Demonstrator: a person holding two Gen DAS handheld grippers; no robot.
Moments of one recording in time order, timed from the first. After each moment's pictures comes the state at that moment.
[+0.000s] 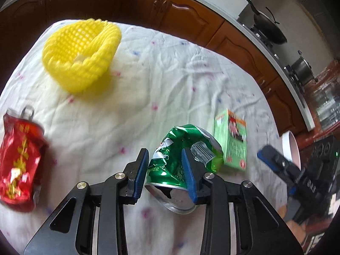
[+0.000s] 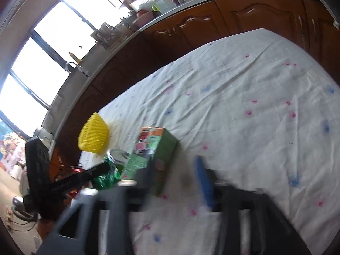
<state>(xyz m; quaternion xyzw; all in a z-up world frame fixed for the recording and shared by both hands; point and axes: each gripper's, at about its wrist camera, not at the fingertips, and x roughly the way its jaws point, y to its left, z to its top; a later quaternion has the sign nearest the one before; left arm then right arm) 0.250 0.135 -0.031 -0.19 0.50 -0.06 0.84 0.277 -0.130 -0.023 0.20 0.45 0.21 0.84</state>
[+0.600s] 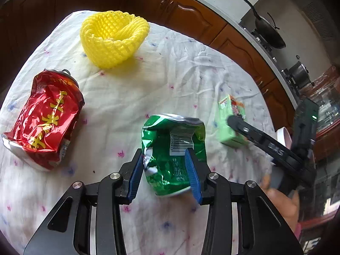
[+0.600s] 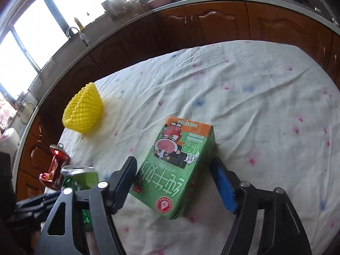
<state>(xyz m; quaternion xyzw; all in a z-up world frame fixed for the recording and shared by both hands) 0.205 0.154 -0.028 -0.21 0.50 -0.05 0.84 0.293 -0.063 -0.037 0.08 0.47 0.21 0.85</state>
